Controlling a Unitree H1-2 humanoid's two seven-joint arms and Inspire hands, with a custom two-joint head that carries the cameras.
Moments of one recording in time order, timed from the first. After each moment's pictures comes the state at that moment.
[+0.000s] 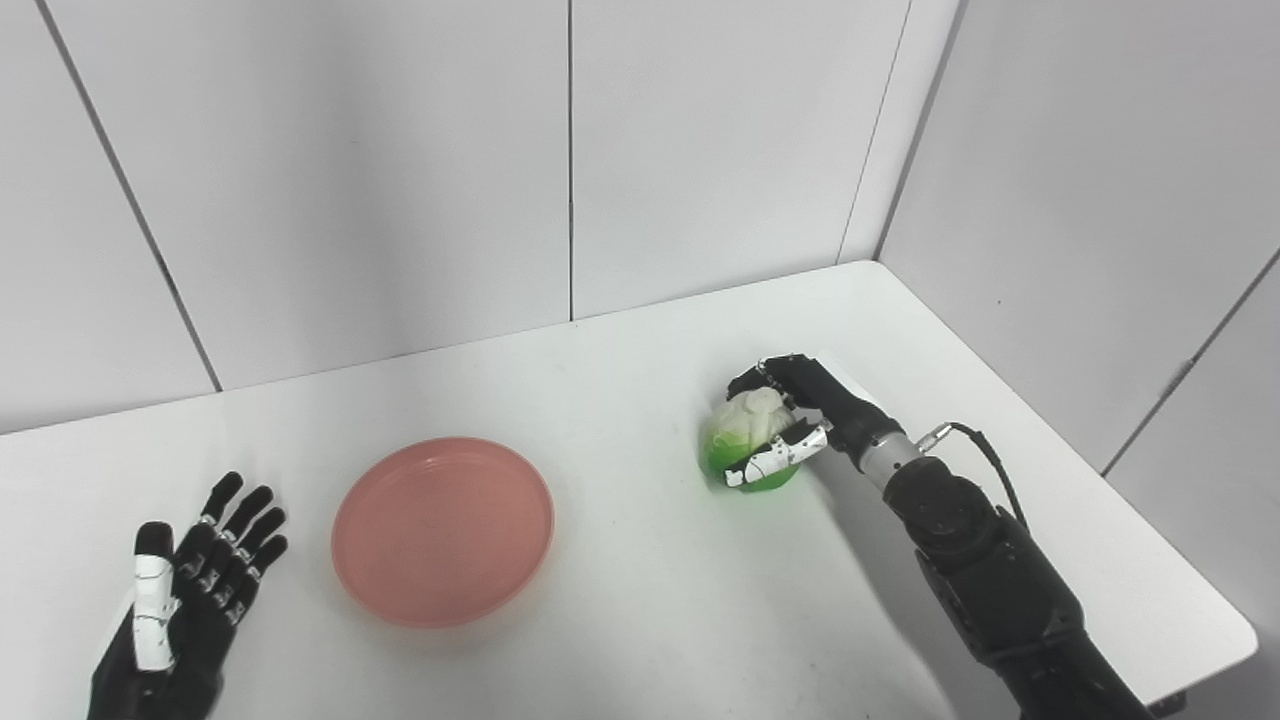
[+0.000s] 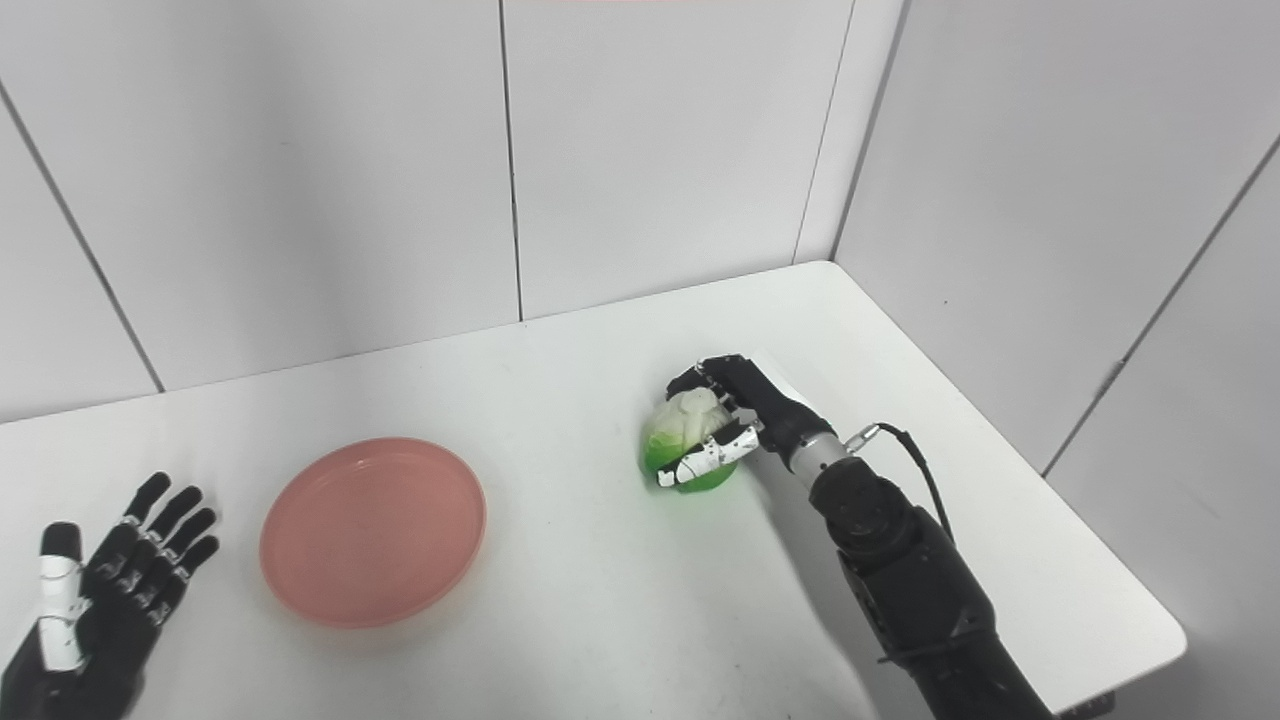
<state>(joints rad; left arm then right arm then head) -0.28 0.15 0.01 0.25 -0.31 0.10 -0.36 -0.30 -0.53 -0.07 0.23 -0.18 0.02 0.16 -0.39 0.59</state>
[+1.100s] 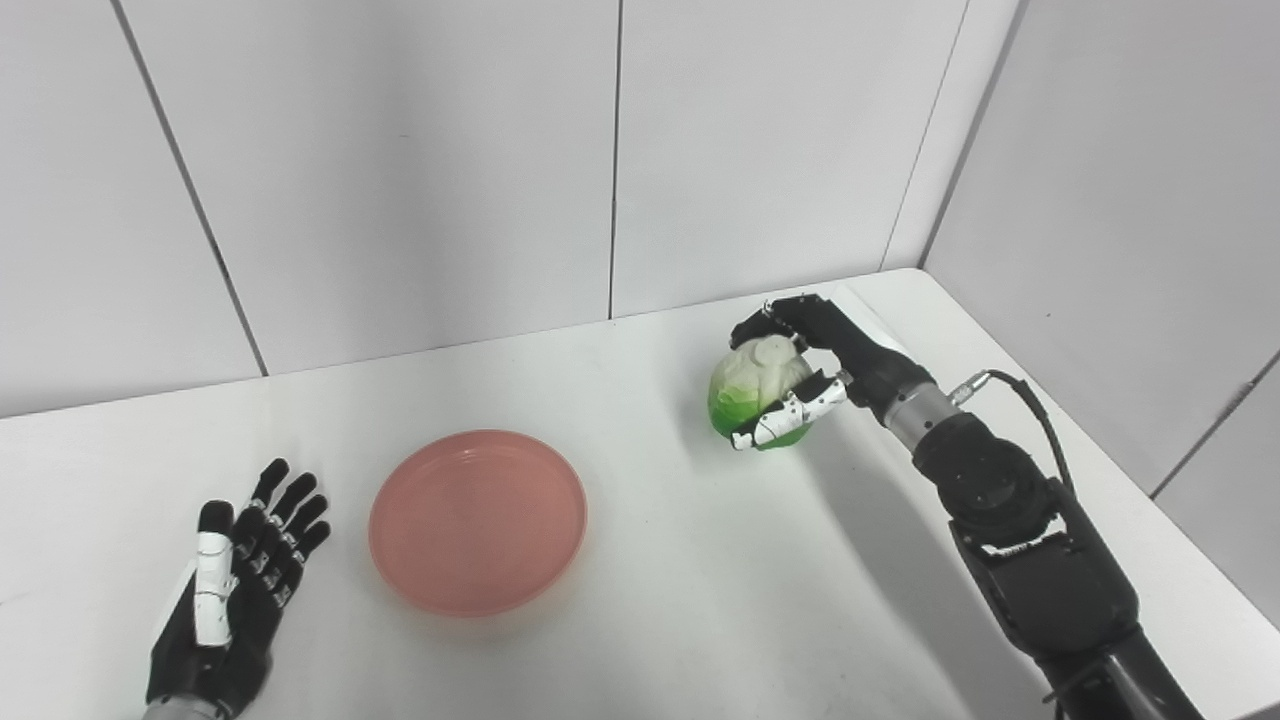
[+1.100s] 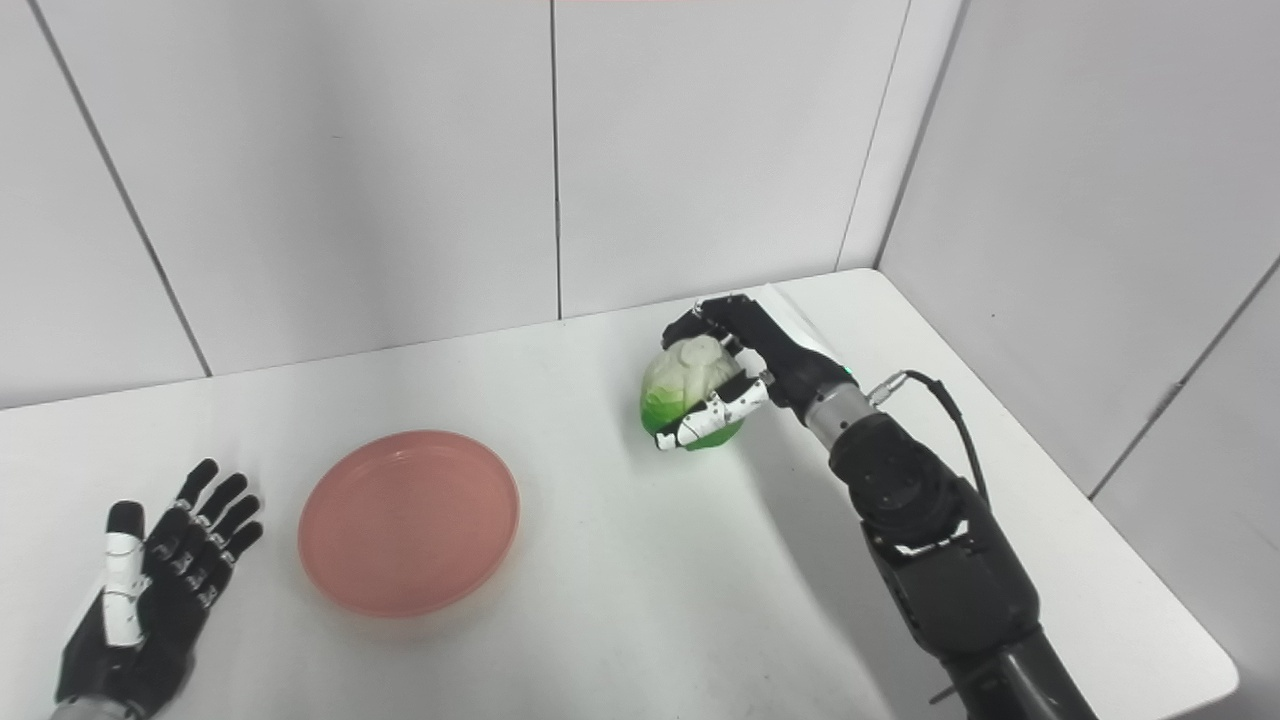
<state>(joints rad) -0.26 0.11 -0.03 0.19 -0.27 0.13 -0.28 -0.34 -0.55 -0.06 -0.14 -0.21 0.24 0.26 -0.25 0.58</state>
